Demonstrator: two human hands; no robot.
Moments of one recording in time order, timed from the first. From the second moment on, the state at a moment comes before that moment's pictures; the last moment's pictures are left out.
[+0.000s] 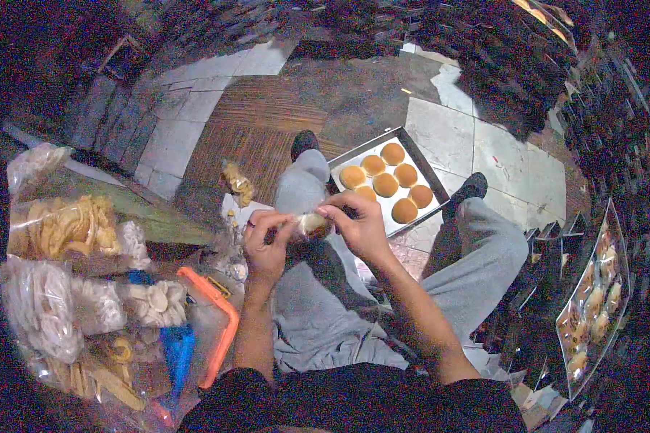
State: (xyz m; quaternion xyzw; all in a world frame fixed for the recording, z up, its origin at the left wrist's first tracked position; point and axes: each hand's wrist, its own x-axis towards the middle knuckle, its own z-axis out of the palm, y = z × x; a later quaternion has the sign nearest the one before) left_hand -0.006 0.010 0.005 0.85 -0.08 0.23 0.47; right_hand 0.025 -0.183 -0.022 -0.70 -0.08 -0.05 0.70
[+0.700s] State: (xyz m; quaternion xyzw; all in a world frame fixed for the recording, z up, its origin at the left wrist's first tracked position) left_hand 0.034 0.036 0.004 0.76 0.08 0.11 0.63; right_hand 0.064 -0.193 -0.012 -0.63 0.07 0.05 0.77
